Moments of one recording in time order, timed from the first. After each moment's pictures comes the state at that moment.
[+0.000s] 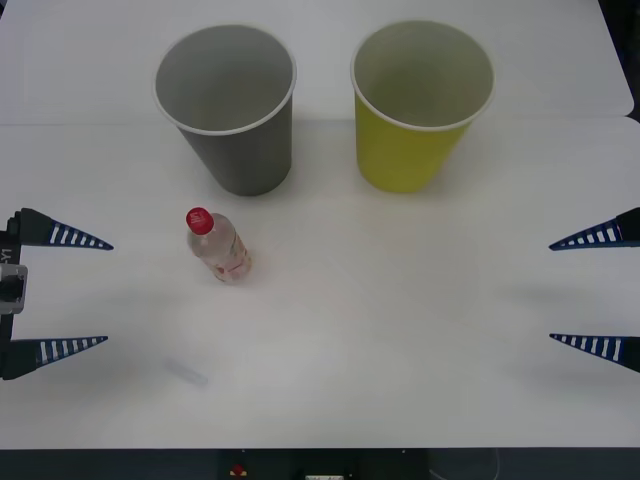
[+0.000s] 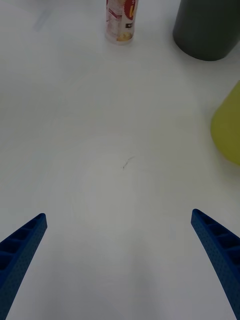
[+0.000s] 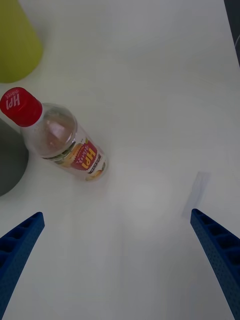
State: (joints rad) right arm 0.26 -1.13 -0.26 -2.01 1.31 -1.13 -0.09; left arm 0.26 1.13 0.26 -2.01 -1.31 -1.13 -0.09
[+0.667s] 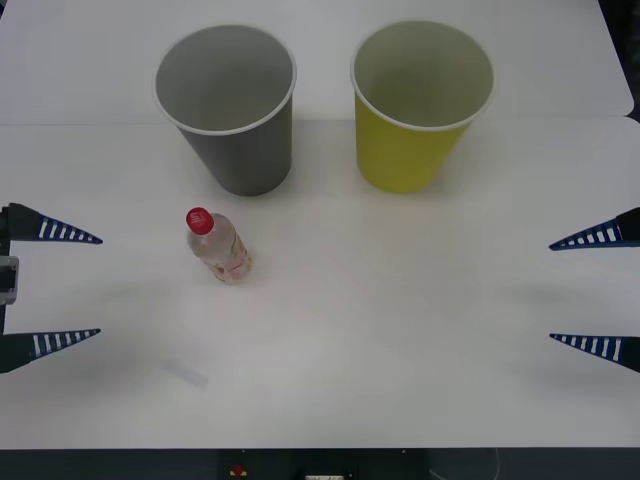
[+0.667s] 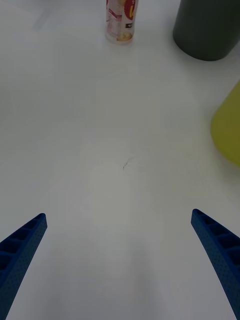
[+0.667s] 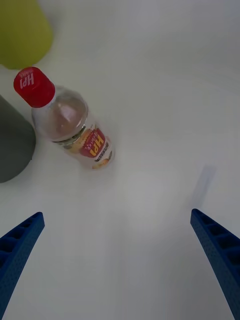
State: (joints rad) right arm 0.26 -1.13 -0.26 -2.01 1.31 -1.13 -0.09; left arm 0.26 1.12 0.28 -1.98 -1.32 -1.14 -0.07
